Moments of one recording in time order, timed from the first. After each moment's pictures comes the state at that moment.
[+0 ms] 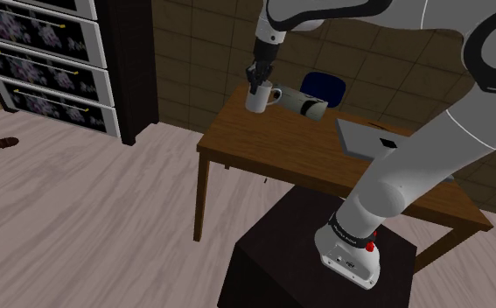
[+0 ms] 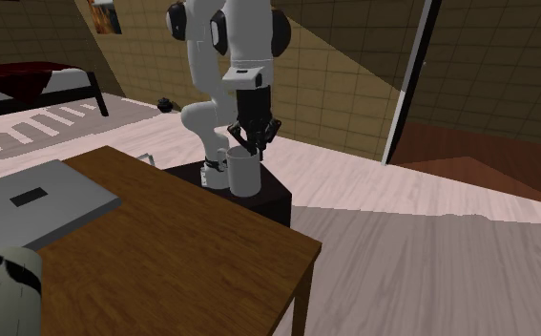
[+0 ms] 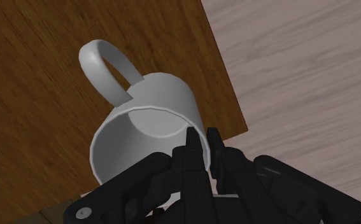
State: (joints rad) arm -0.01 -0.27 -0.03 -2.12 -0.02 1.92 -0.07
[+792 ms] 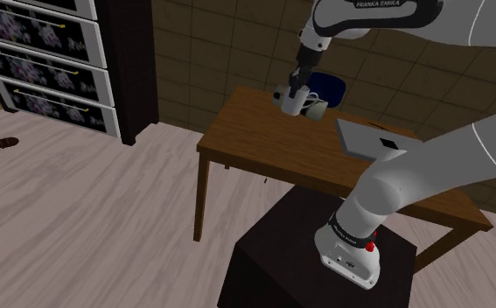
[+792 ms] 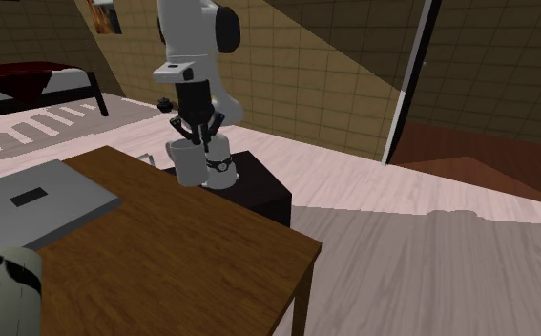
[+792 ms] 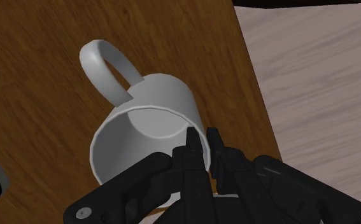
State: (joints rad) arm -0.11 -0.52 -0.19 -2.32 -0.09 1.87 -0.28
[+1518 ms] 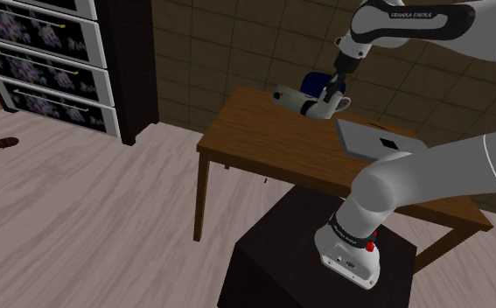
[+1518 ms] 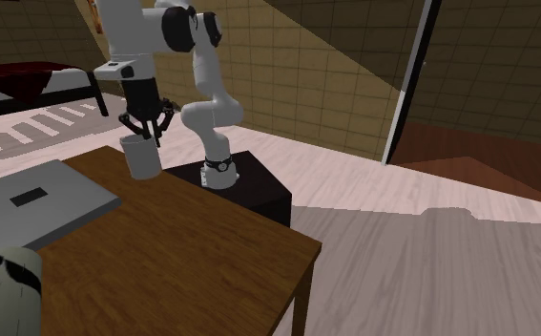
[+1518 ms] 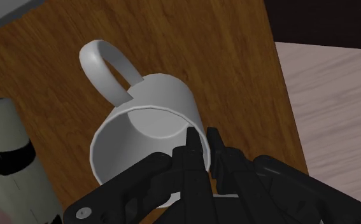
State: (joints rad) arm -0.23 -0.66 -0.37 -2.38 -0.20 1.82 -0.52
